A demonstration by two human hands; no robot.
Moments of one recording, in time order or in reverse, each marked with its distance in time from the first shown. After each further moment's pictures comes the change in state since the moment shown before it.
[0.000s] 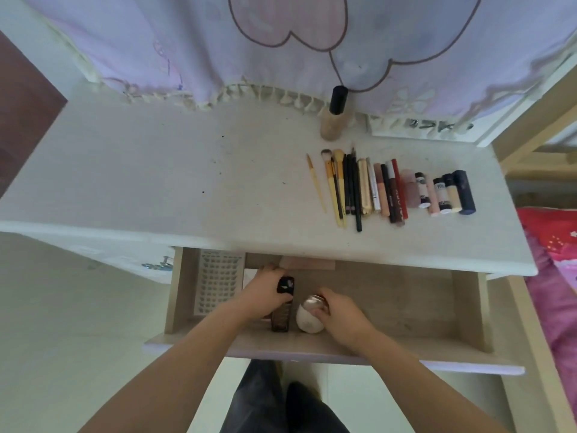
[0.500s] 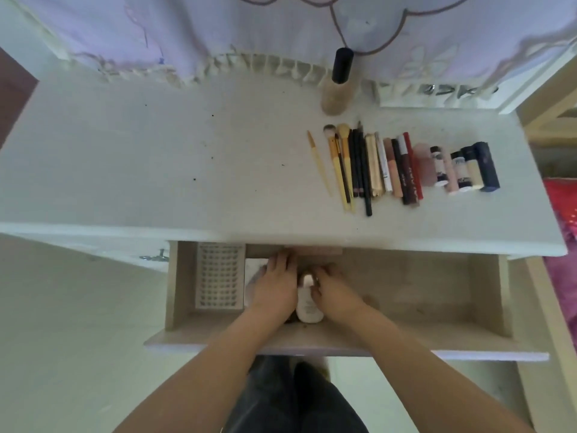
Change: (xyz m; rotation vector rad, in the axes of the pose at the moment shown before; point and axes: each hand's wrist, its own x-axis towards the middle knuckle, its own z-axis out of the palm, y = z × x) left_hand 0.009 0.005 0.041 0.365 0.221 -0.053; right_hand 0.042 0.001 0.025 -0.083 -0.023 0.039
